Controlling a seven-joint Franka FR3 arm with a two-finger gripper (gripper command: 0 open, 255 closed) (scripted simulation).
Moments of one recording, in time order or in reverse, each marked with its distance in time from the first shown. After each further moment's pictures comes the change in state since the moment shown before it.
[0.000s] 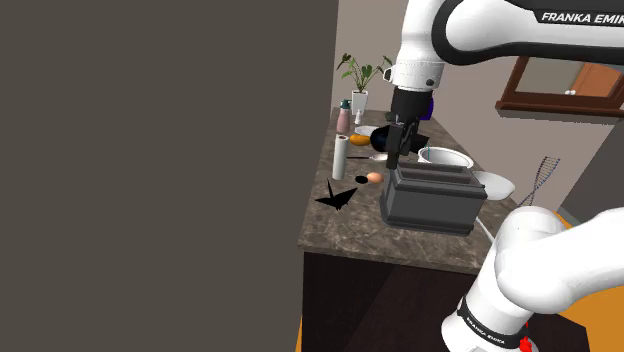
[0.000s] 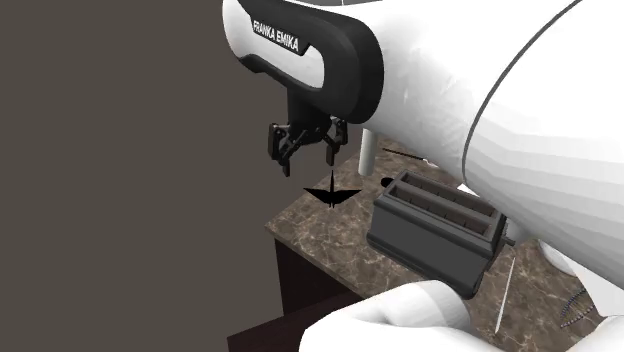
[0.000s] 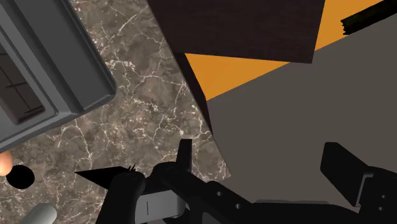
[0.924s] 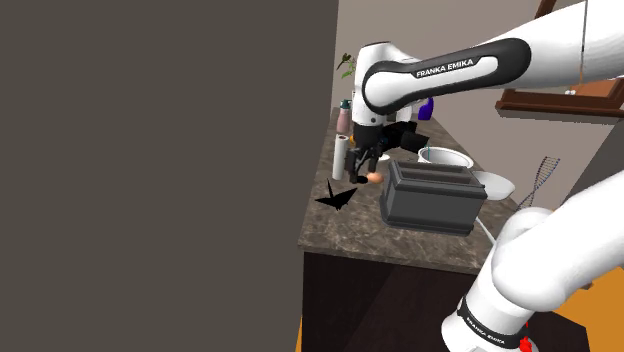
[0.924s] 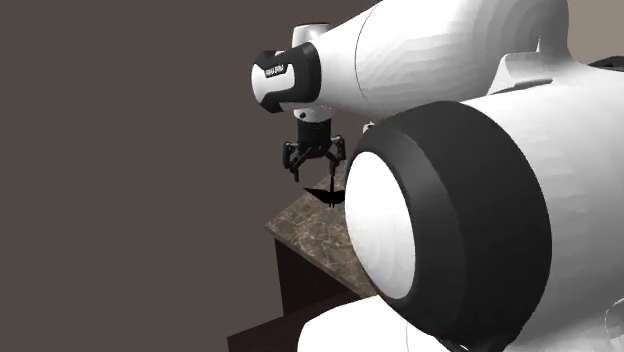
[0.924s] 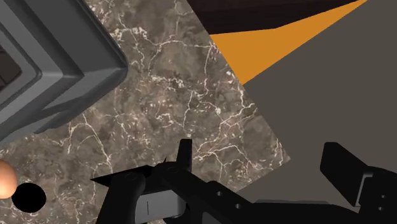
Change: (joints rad) arm -0.077 0.363 -0.034 -0.015 -0.040 0.336 0.067
